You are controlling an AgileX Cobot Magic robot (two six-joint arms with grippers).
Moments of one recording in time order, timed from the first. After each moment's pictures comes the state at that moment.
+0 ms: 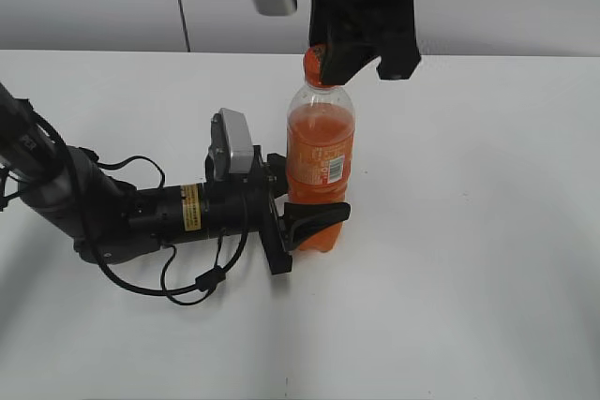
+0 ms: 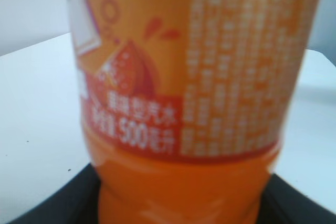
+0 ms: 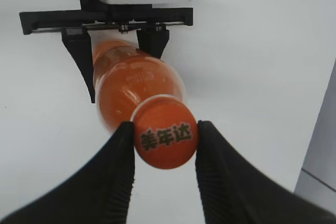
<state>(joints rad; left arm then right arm) -0.42 2.37 -1.01 0.99 -1.29 -0.26 0.69 1.84 -1.76 0.04 1.21 -1.21</state>
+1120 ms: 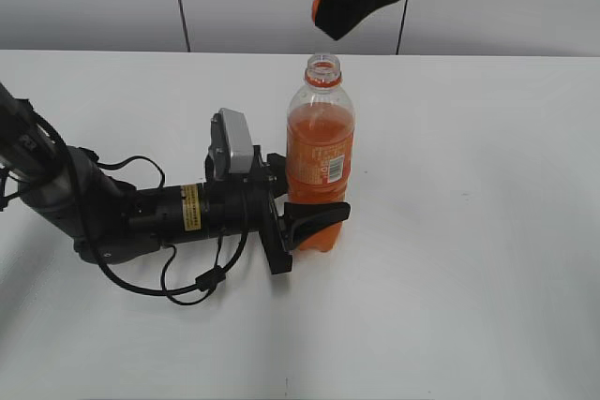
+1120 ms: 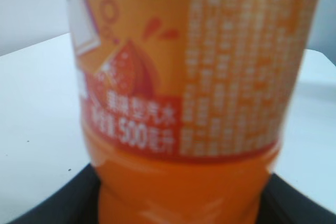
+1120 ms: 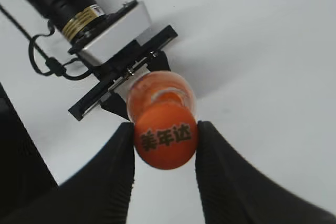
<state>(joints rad) -0.42 2.37 -1.01 0.99 -1.29 -0.26 0.66 1.73 -1.76 0.12 1.22 -0.57</state>
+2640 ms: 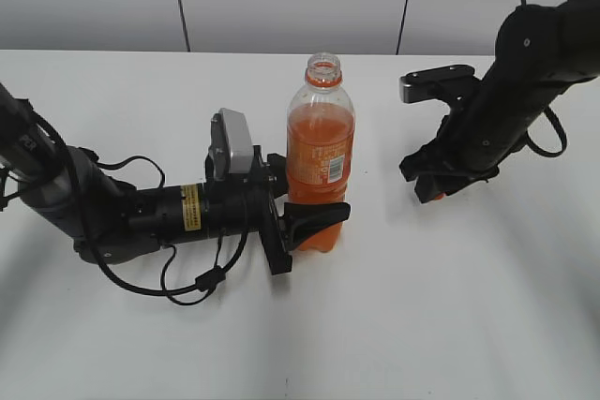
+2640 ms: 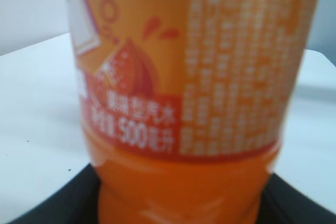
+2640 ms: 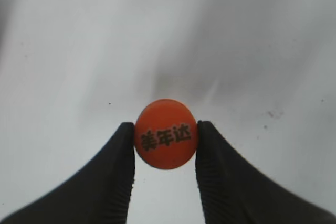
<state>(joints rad) -0.42 2.37 -1.01 0.99 -1.29 -0.26 0.29 1.99 -1.18 0.19 0.61 -0.25</state>
